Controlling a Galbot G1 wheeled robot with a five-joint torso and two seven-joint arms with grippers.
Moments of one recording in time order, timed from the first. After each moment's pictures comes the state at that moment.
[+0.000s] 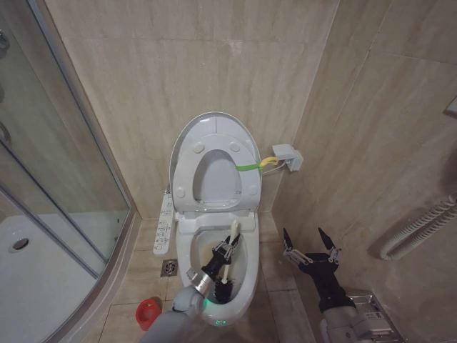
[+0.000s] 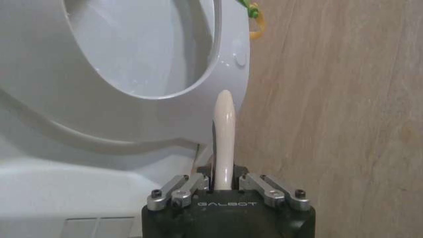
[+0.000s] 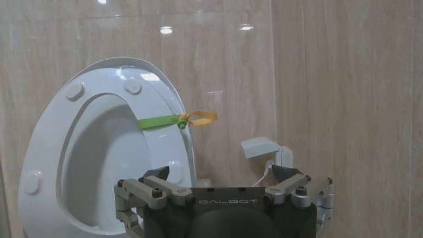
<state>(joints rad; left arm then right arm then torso) 0.87 -1.42 0.04 -1.00 -0.61 -0.64 0.55 -1.79 1.40 0.55 2.37 0.20 0.07 0.09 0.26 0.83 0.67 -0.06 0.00</state>
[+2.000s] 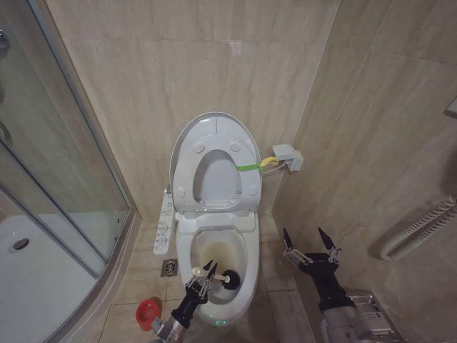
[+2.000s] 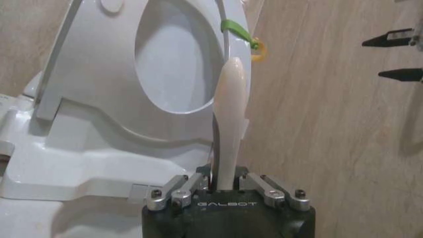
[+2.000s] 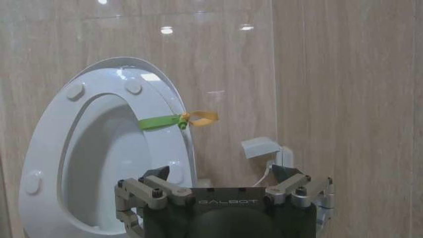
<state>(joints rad) 1.28 -1.27 -0.13 -1.38 -0.58 -0.63 0.52 -1.79 1.40 0.55 2.37 0.20 0.07 0.09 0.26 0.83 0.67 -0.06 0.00</state>
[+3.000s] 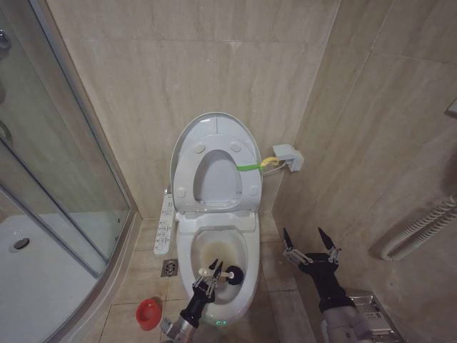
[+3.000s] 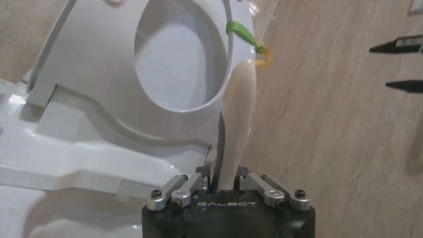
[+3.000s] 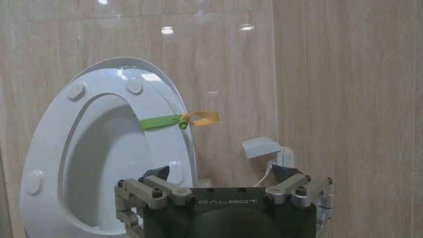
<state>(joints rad) 1.27 -1.35 -0.11 -1.35 -0.60 -0.62 0.52 -1.79 1.40 0.55 2.37 0.20 0.07 0.09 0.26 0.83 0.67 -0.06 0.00</state>
